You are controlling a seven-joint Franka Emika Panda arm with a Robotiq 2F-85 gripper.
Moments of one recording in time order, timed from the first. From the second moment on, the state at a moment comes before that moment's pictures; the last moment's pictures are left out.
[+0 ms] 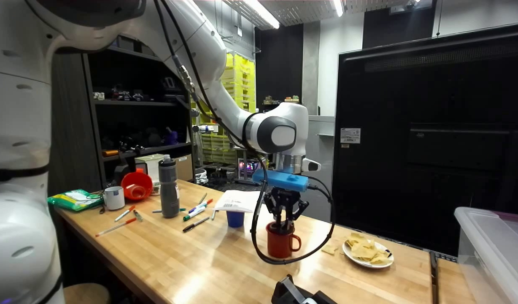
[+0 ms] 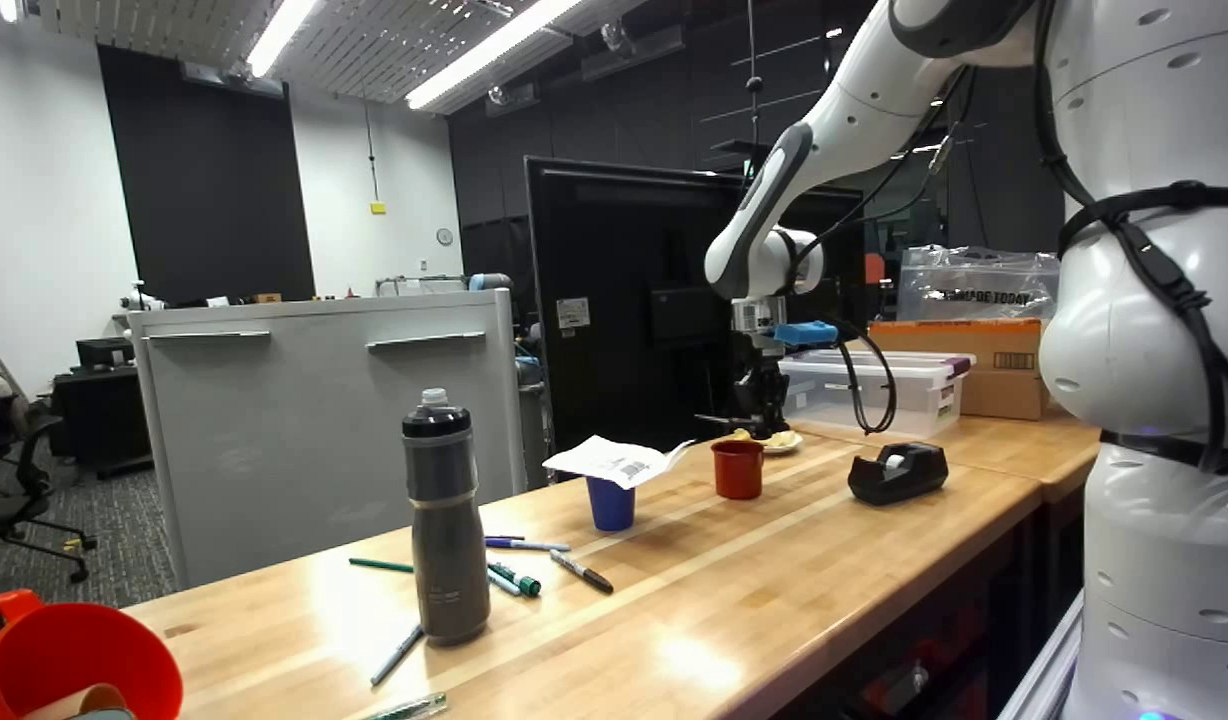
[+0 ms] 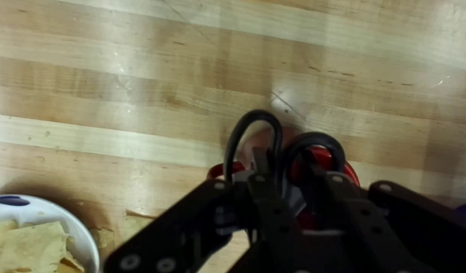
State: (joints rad) arm -0.19 0.12 -0.17 -2.19 0.05 2.26 -0.46
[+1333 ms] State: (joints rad) arm -0.21 0.05 -0.21 -2.29 0.00 2.34 -0.61
